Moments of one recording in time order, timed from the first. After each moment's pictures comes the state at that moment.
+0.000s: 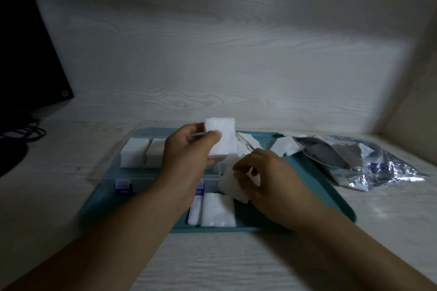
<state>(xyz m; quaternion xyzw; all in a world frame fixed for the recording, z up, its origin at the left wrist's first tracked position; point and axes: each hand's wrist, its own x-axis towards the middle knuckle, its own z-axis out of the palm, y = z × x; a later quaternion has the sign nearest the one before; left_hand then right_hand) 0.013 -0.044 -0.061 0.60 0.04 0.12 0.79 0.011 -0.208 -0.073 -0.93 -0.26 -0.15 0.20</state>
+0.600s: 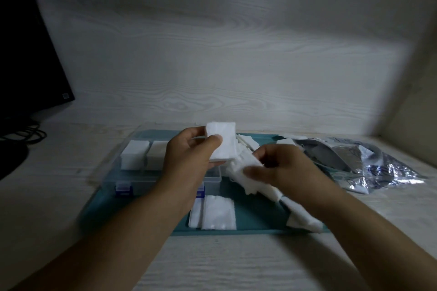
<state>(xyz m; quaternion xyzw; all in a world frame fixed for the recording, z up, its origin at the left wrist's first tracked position) 0.014 -0.043 -0.063 0.61 0.04 0.13 0.78 0.016 -0.219 -0.050 -0.86 -0.14 0.01 0.49</state>
